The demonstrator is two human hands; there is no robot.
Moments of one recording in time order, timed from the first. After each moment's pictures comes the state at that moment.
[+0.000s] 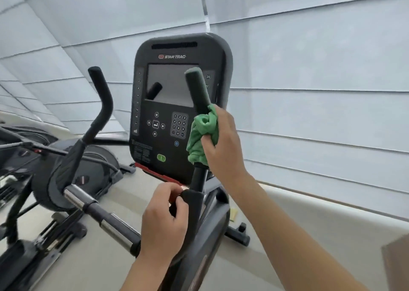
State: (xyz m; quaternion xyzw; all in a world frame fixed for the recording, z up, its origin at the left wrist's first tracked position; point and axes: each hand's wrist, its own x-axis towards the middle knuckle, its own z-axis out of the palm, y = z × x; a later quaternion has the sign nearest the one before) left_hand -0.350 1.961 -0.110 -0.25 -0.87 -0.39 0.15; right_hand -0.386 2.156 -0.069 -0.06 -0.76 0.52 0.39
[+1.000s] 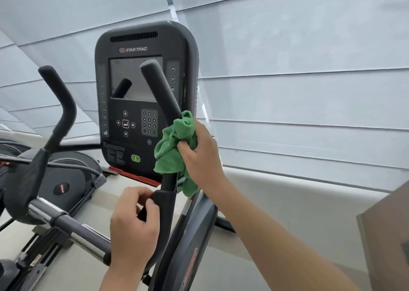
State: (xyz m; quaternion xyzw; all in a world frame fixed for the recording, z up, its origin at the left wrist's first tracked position) left_hand -0.348 1.965 -0.113 -0.24 -0.88 -0.37 0.17; right_hand -0.368 2.161 -0.094 -0.10 -0.69 0.63 0.33
